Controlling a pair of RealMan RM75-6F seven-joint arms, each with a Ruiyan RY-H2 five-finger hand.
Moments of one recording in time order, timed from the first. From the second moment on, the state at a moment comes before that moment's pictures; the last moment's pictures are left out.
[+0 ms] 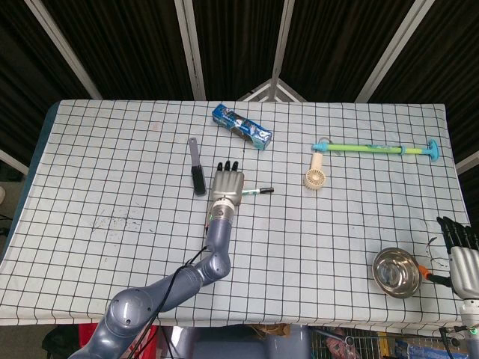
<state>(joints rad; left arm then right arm) -1.47 -2.27 -0.57 -0.49 0.29 0.76 0.88 0.08 -1.22 0.09 -1.33 -1.38 1.37 0.17</state>
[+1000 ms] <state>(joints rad) -1.46 -2.27 -0.52 -0.51 0.26 0.75 0.91 0.08 -1.23 0.09 -1.31 -1.38 1.36 0.18</state>
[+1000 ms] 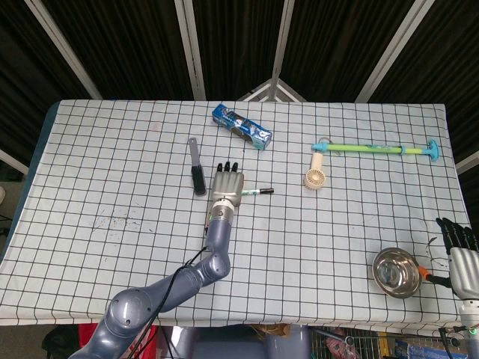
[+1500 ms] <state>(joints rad) -1.47 -2.27 -0.48 -0.52 0.23 0.76 0.91 0.07 -1.24 0.09 -1.30 -1.38 1.36 0.19</state>
